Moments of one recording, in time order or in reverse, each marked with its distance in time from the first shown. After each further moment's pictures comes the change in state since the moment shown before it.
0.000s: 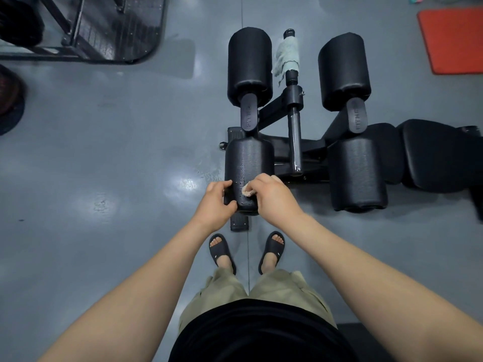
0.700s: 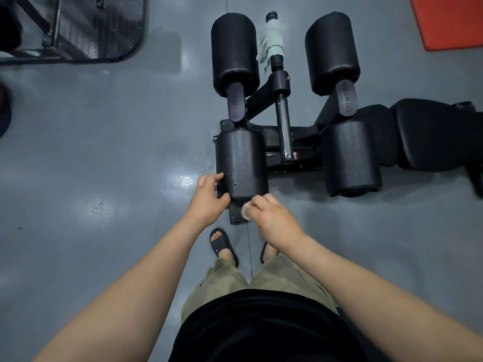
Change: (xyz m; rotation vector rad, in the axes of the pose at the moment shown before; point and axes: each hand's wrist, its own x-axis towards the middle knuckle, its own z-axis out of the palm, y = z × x) left_hand 0.000 0.005 0.002 0.013 0.015 -0.024; right_hand -0.070 0.005 0.023 -0.162 -0.091 -0.051
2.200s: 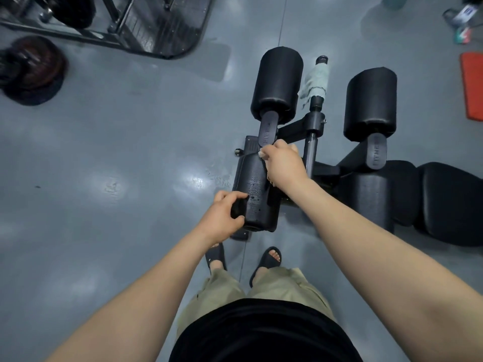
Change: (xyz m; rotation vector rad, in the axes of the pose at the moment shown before) left_hand -0.009 0.014 0.003 -0.027 -0.001 0.009; right_hand 0.174 0.030 -0.095 -0.003 0.031 0.131
